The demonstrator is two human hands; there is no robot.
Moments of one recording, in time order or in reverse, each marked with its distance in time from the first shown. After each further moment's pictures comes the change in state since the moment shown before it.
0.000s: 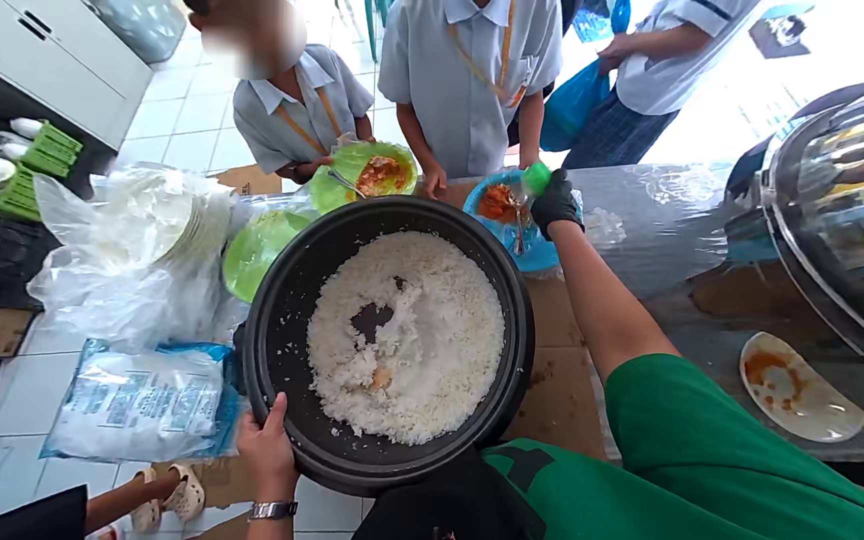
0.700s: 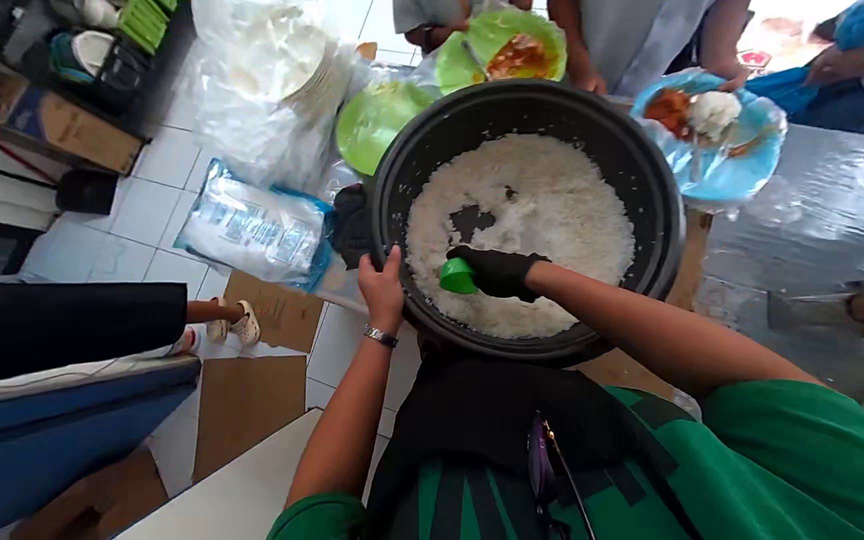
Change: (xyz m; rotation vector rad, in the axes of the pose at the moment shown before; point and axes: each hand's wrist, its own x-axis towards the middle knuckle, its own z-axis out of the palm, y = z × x) left_hand 0.003 -0.019 -0.009 -0.092 -0.142 -0.030; right_hand -0.347 -0.160 0.104 -0.413 -1.130 -0.667
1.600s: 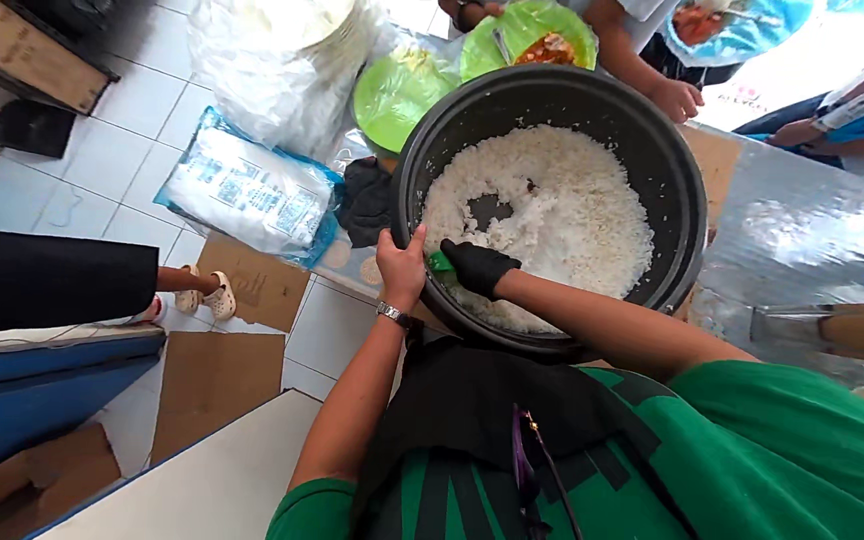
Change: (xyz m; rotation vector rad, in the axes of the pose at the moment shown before) left_hand 0.002 0.007 -0.001 -0.021 -0.029 -0.003; right_hand 0.048 -0.034 0.040 -0.251 0.054 0.072
